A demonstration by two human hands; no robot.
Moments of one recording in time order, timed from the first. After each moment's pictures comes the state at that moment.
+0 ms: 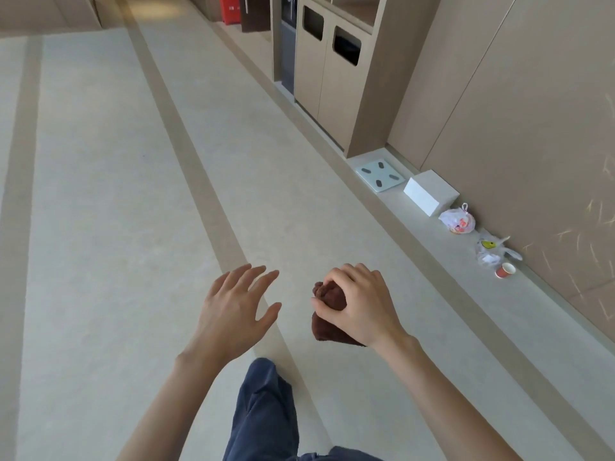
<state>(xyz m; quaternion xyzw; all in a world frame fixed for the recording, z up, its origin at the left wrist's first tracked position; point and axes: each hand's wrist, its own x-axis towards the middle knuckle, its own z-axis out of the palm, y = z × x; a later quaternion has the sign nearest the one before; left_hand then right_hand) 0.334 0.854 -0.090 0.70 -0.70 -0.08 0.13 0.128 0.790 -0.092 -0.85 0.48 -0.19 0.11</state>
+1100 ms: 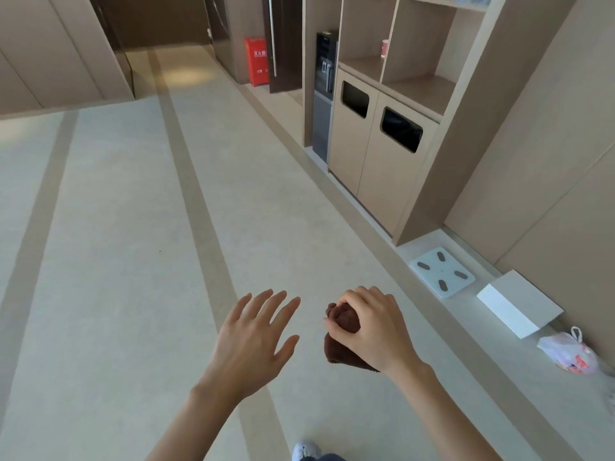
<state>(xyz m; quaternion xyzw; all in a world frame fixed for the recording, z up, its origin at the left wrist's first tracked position) 0.613 0.274 -0.058 0.65 -0.75 0.03 0.10 0.415 0.195 -0.073 -0.84 0.49 -0.22 0.12</state>
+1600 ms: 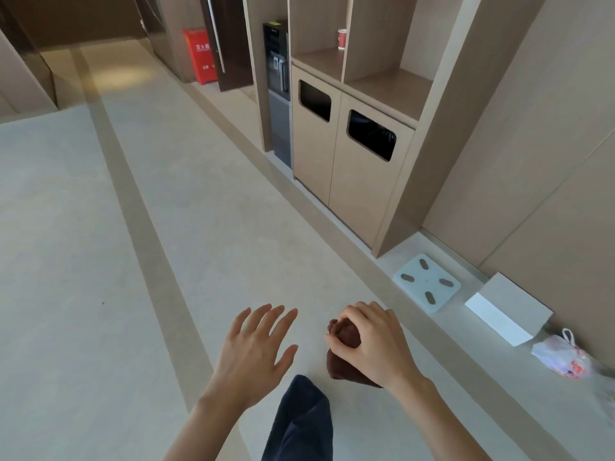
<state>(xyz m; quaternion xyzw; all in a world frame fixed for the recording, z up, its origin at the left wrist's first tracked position) 0.638 0.013 -0.095 0.62 -0.78 -0.04 0.07 0.426 -0.032 -0.111 -0.81 0.54 -0.17 0.14</state>
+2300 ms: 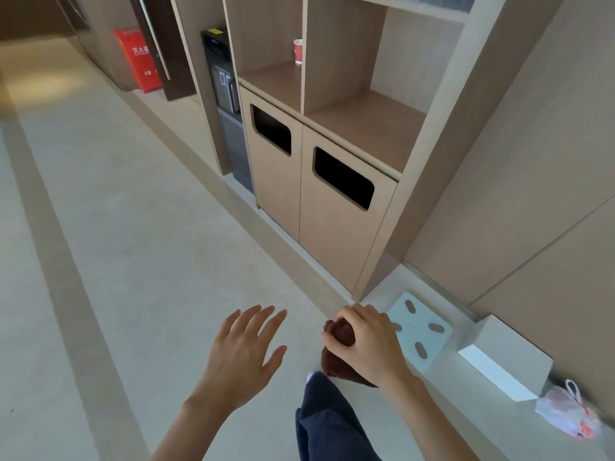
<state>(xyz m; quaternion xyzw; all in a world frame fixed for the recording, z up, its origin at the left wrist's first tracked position) 0.618 -0.380 -0.099 0.57 -0.81 -0.06 0.07 0.393 -0.402 -0.118 -0.76 0.61 -0.17 0.16</state>
